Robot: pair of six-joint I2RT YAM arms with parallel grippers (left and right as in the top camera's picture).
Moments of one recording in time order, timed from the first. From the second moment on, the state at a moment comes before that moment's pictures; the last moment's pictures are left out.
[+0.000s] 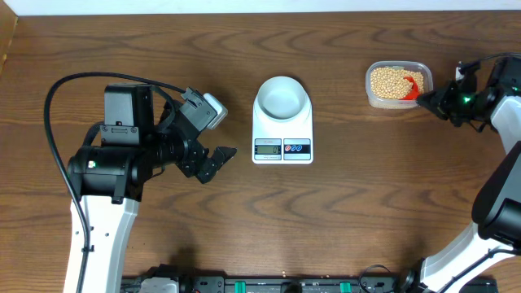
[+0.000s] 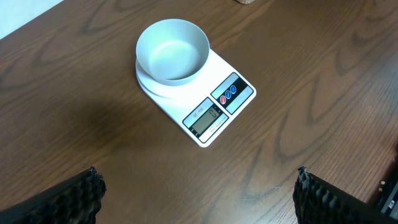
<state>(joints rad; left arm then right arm) -0.08 1.17 1.26 -1.05 0.55 0.59 -0.40 1.96 1.35 -0.59 -0.72 0.23</state>
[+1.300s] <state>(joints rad) -0.08 1.17 1.26 -1.05 0.55 0.59 -0.51 1.98 1.35 -0.56 -1.03 0.20</state>
